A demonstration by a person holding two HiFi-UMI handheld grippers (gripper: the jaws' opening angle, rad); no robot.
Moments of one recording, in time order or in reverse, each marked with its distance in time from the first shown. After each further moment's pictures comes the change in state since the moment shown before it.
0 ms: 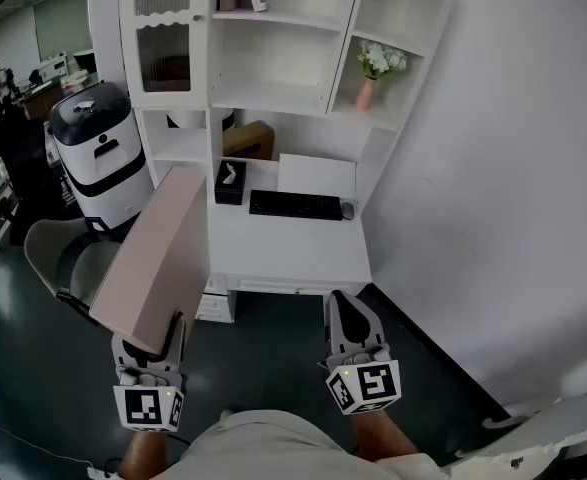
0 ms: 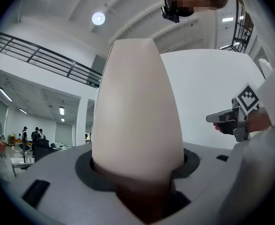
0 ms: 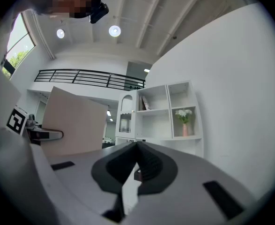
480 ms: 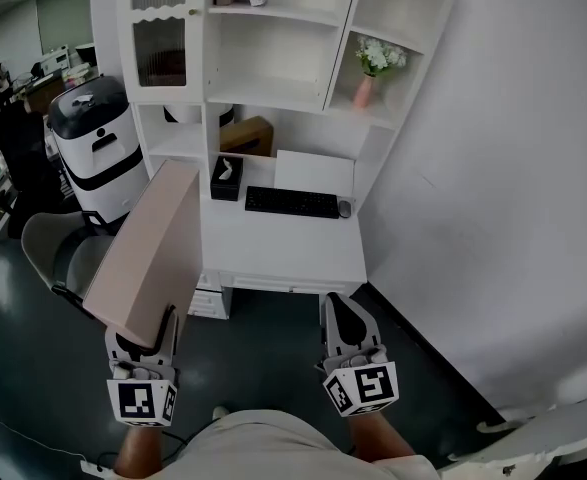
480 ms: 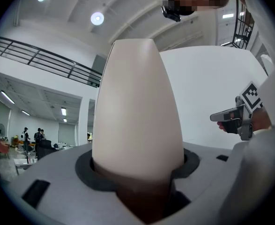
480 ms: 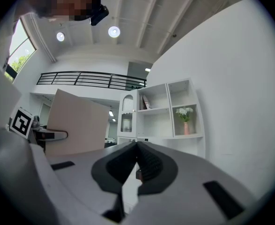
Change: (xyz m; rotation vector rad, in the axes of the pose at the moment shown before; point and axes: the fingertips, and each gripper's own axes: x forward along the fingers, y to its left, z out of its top) left arm 0.010 -0.010 -0.001 0.012 0.013 0.028; right arm -0.004 -0.015 -0.005 0.018 0.003 0.039
